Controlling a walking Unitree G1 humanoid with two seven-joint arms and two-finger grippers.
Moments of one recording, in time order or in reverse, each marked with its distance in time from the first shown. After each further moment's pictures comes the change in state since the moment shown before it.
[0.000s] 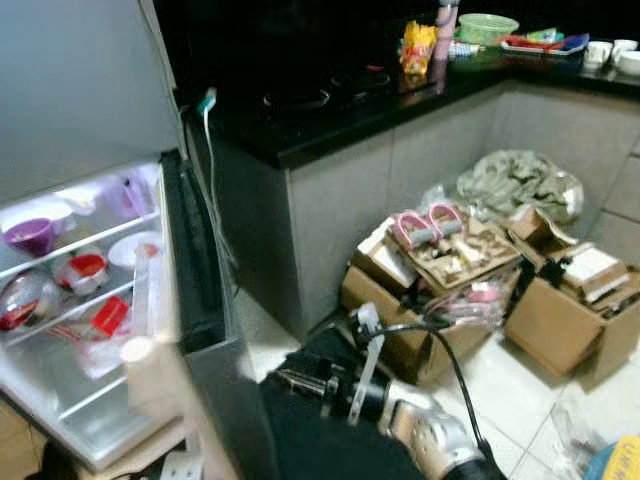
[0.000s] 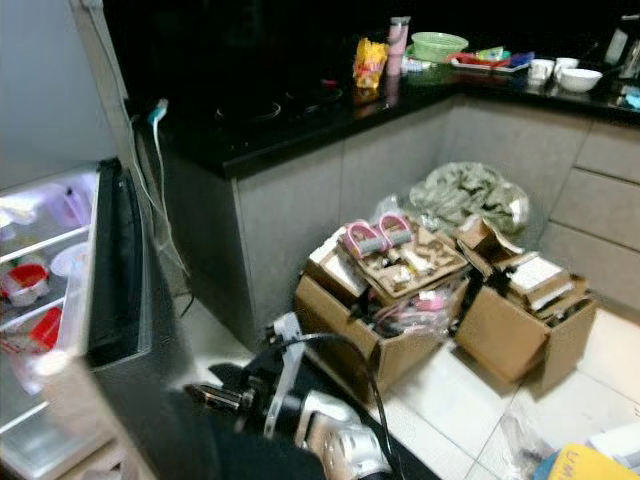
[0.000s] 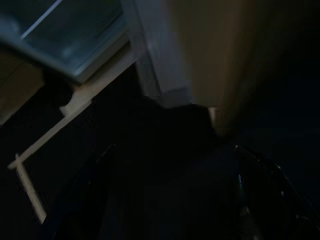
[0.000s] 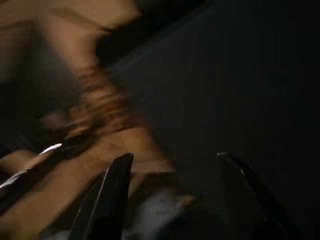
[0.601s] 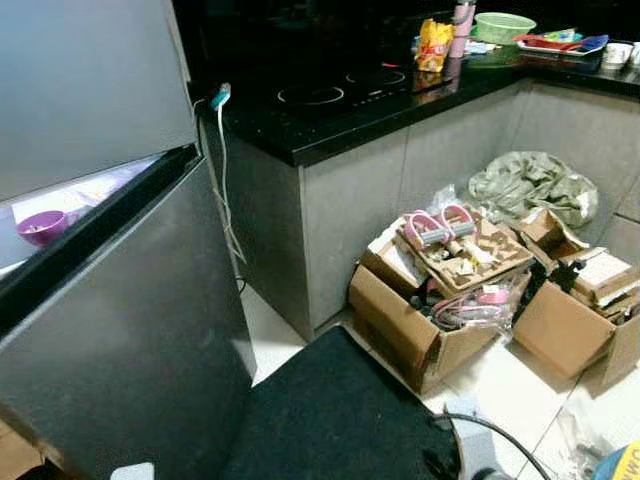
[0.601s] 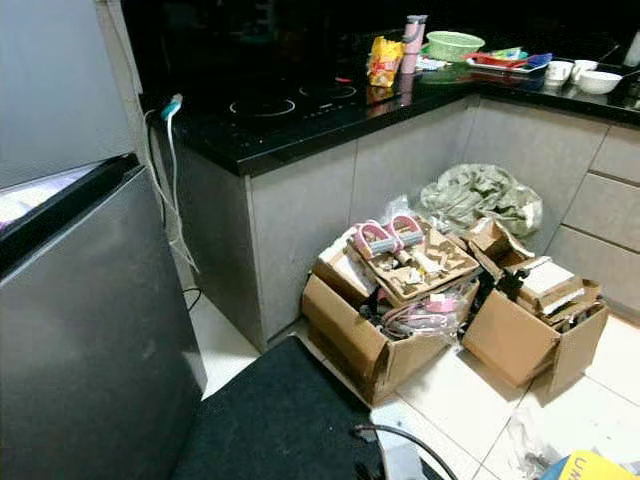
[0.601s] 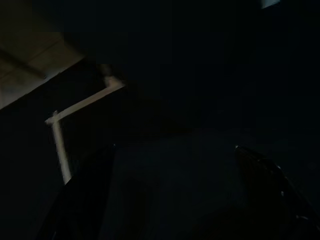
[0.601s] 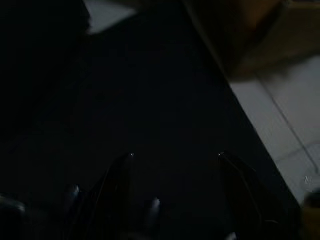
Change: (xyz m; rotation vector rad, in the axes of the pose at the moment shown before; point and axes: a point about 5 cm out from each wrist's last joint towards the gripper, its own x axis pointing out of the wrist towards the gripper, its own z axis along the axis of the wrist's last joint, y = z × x) left arm -0.001 0.025 -0.003 -0.098 0.021 0.165; right arm -0.189 -0.064 -0.105 -0.072 0.421 -1.277
